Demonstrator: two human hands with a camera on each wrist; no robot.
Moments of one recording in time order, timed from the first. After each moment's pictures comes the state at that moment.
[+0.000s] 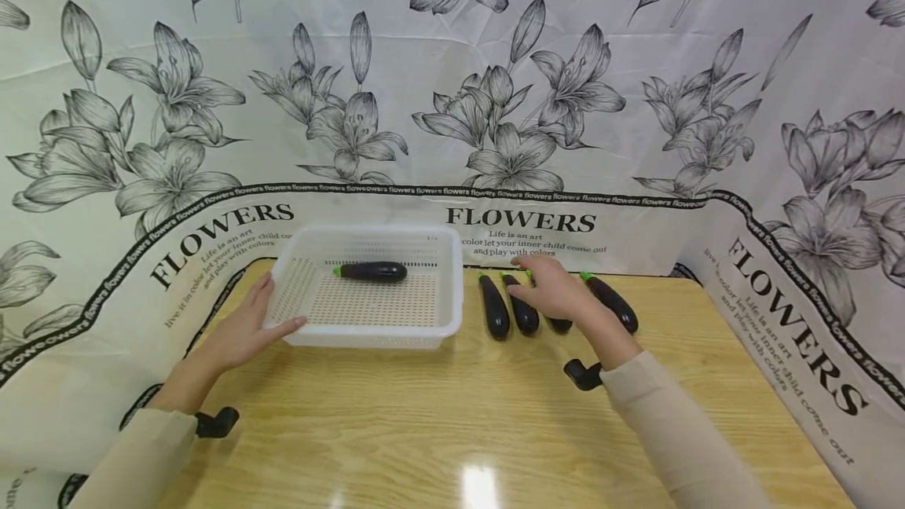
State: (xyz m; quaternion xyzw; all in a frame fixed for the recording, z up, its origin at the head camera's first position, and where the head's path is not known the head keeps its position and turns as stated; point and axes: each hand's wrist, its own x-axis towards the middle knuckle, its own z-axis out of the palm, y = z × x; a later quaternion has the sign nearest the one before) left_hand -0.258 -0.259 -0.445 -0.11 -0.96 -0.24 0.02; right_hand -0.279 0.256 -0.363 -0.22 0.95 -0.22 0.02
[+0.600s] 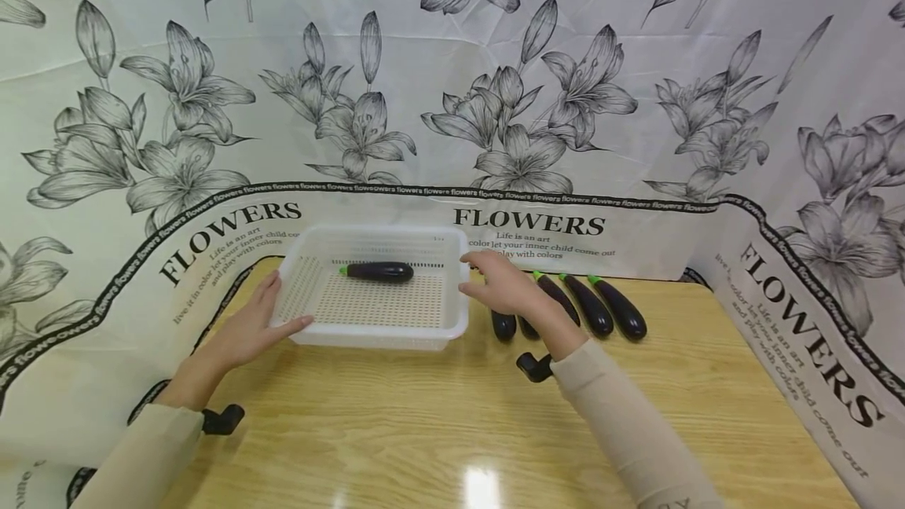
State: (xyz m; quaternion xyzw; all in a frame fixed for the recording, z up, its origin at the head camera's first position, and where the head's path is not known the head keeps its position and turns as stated) left_hand -0.261 -0.261 -0.446 -0.11 -0.96 -0.25 0.03; right_hand -0.297 0.182 -0.362 -0.28 0.93 -0.25 0.02
